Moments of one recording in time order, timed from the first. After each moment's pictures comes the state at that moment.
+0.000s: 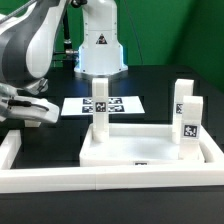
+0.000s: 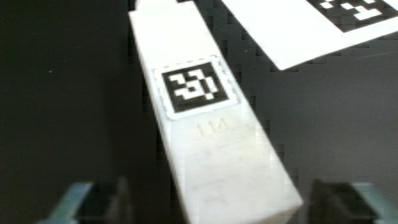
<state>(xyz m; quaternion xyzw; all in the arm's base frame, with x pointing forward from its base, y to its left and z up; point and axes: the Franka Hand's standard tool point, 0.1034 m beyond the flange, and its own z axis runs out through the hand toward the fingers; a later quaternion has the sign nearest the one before) 0.419 -0.207 0.013 -0.87 0.19 0.45 0.12</state>
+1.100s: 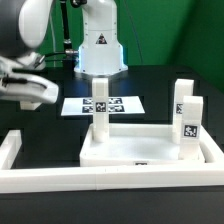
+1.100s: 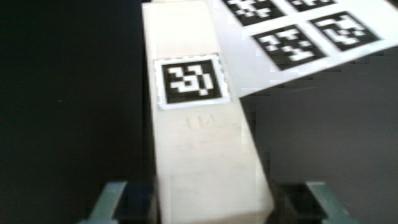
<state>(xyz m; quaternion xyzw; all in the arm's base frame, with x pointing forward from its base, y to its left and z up) 0.457 -0.198 0.089 -0.87 0.20 0.43 0.12</state>
